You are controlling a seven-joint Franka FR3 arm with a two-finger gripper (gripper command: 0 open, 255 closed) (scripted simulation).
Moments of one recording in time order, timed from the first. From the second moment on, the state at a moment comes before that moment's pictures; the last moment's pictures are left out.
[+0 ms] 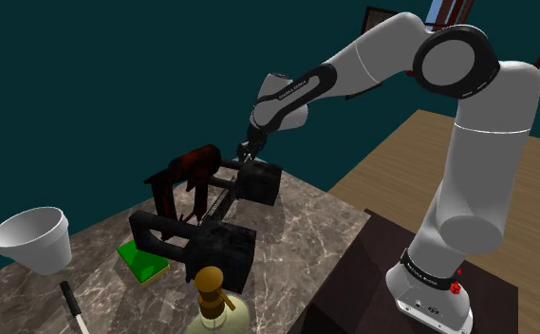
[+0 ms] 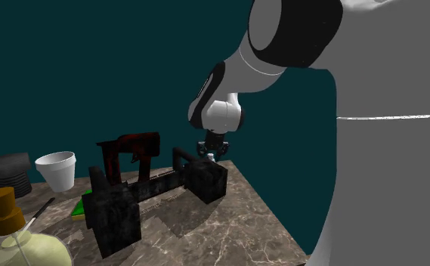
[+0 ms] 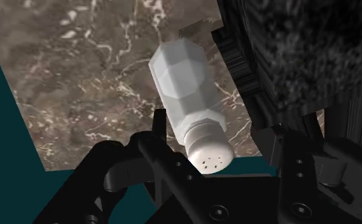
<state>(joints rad) 0.16 0.22 -0.04 -2.08 0.24 2.60 -0.16</state>
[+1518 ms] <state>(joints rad) 0.15 0.13 -0.06 -2.03 0.19 2.40 -0.12</state>
